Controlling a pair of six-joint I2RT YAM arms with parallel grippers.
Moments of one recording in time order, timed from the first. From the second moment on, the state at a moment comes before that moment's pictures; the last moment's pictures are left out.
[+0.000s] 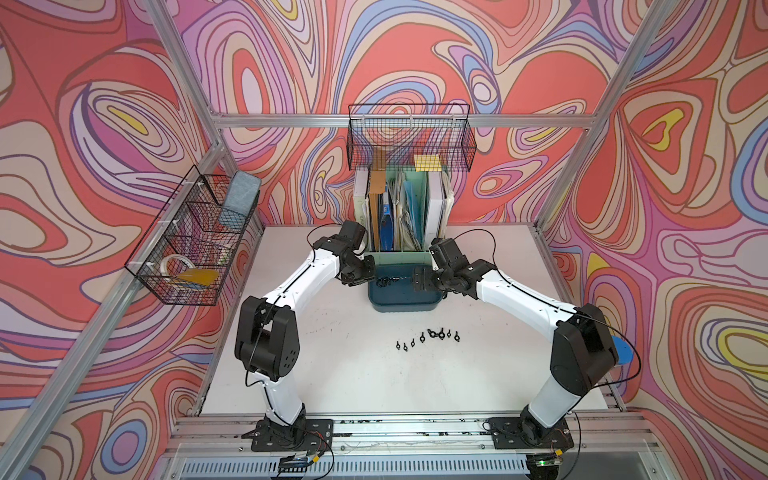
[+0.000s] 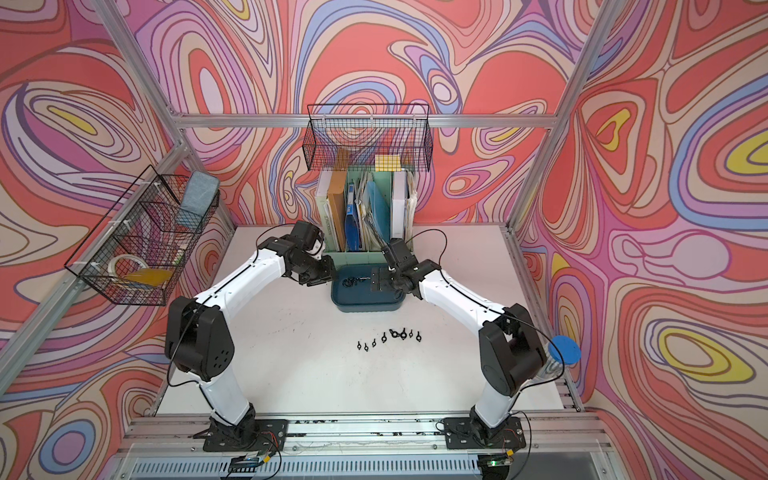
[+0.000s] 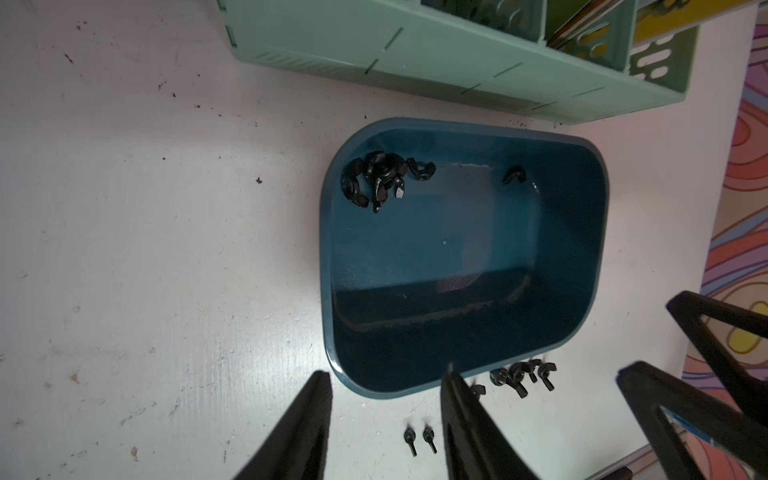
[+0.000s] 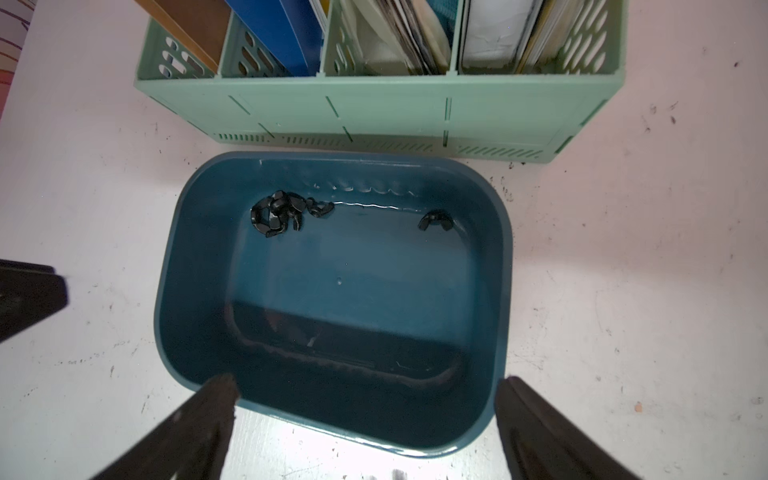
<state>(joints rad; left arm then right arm) -0.36 1.82 1.56 -0.87 0.21 -0.51 0.57 1.70 1.34 -0.53 0.06 0.44</state>
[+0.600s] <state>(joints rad) -0.44 2.14 1.82 -0.98 0.03 -0.52 0.57 1.66 1.30 -0.48 0.05 0.46</state>
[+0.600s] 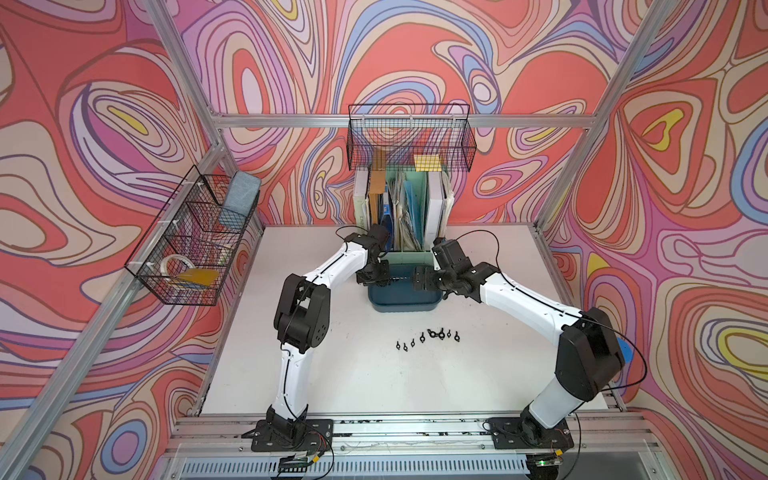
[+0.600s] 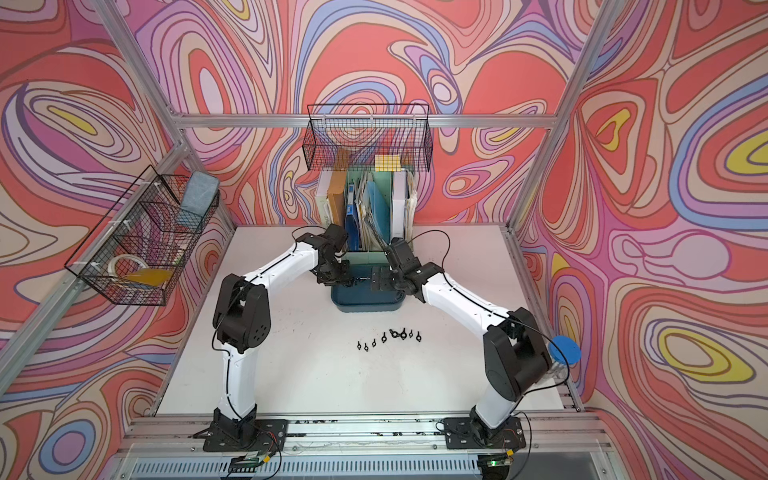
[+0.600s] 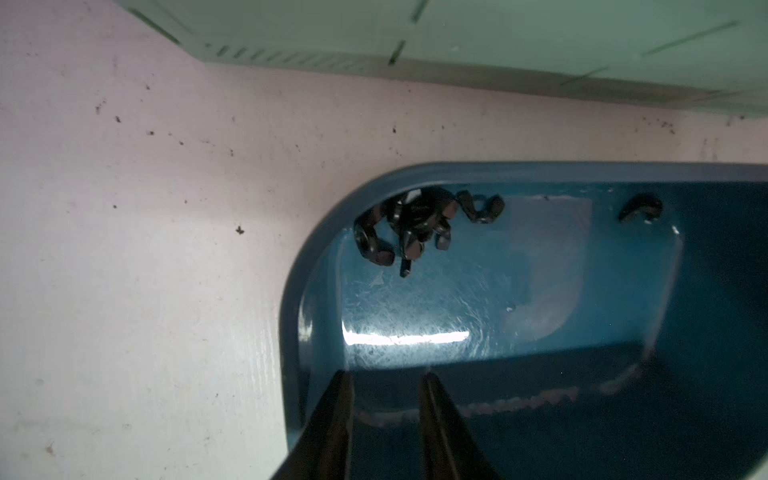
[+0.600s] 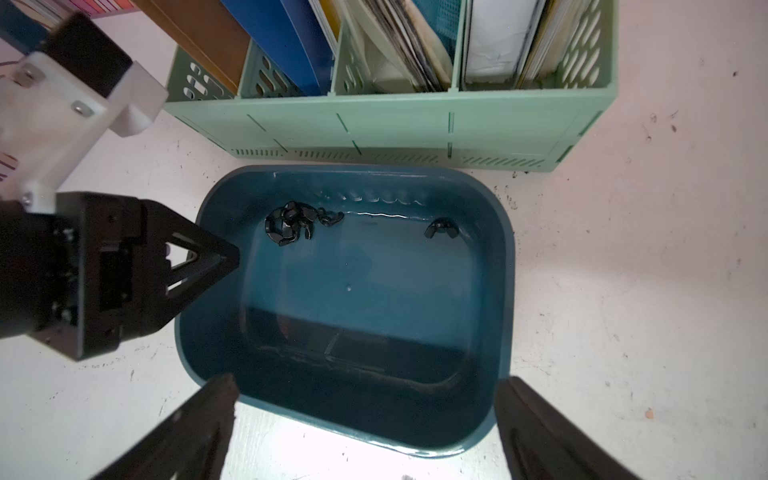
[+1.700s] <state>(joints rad) -0.46 2.35 2.02 -1.05 -0.12 -0.53 0.57 1.65 1.28 -0.49 0.05 0.46</state>
